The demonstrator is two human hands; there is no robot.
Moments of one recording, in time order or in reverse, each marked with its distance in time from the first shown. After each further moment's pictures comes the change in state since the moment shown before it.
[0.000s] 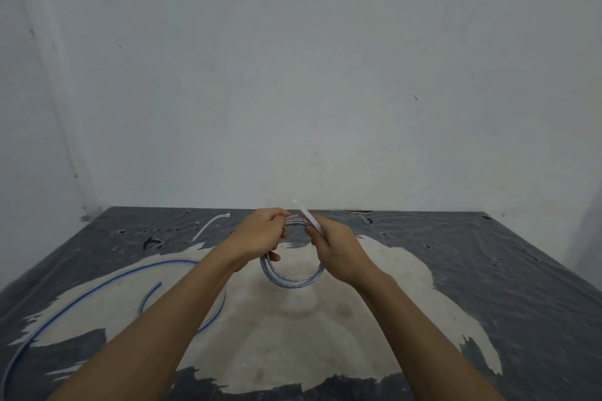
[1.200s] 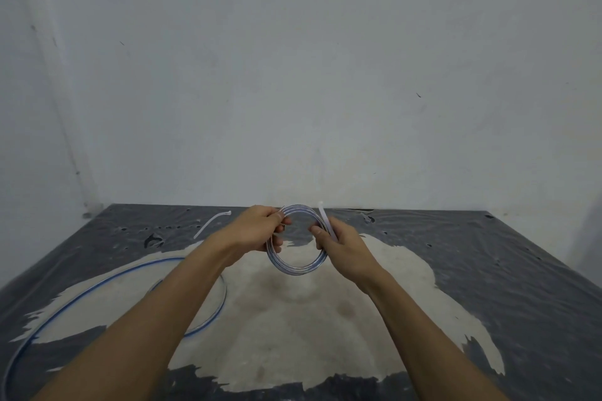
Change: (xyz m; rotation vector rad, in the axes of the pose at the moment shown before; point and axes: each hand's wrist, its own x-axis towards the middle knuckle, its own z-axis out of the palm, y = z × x) left_hand 0.006 -0.004 -0.009 -0.118 -0.056 -0.095; right_hand -0.005 0.010 0.001 0.359 0.013 0.227
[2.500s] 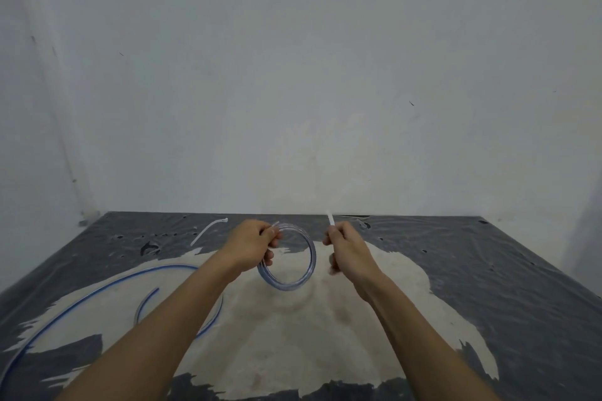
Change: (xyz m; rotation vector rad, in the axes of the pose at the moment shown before) left_hand -0.004 -0.016 0.006 0.080 0.131 0.072; right_hand -0.005 -0.009 -0.006 0.218 0.129 0.286
